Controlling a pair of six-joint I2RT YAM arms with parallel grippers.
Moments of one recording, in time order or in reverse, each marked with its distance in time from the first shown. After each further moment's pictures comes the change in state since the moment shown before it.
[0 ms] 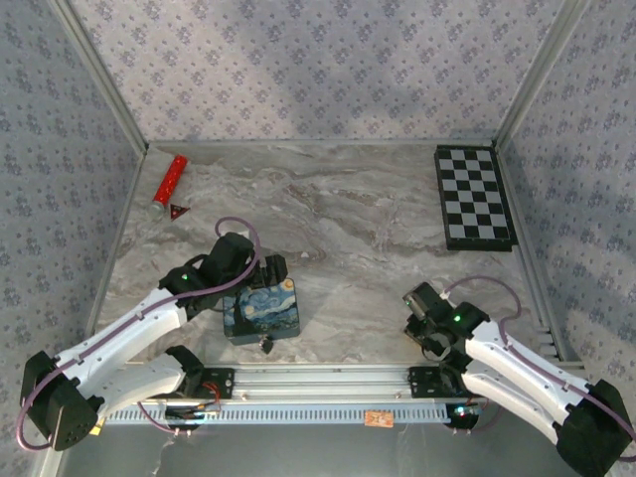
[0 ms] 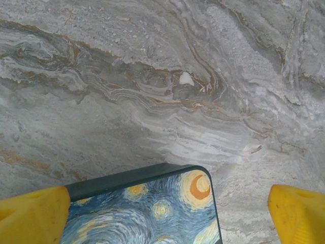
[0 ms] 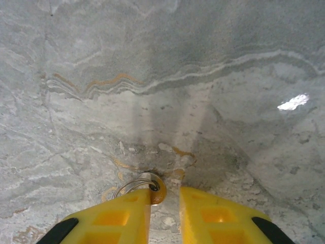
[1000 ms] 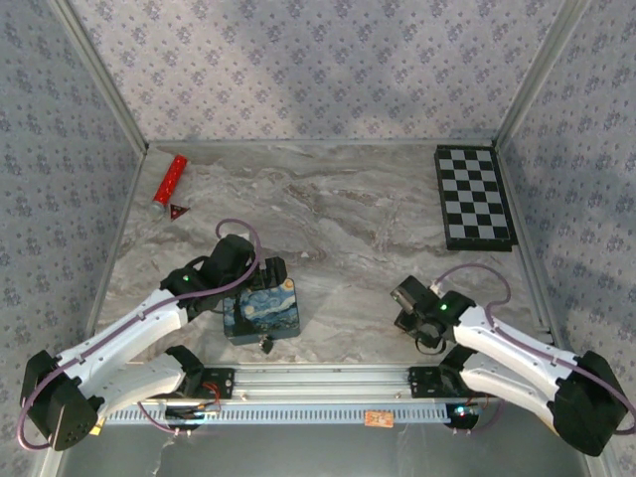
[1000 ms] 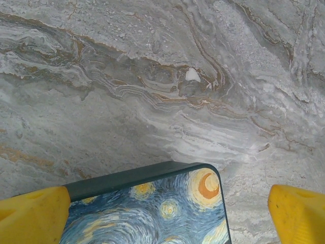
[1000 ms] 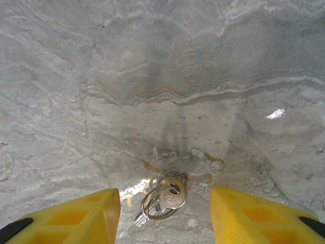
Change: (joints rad) left arm 0.000 0.000 -0.018 0.007 -0.004 0.002; right arm 0.072 0.164 0.092 0.017 0.070 -0.011
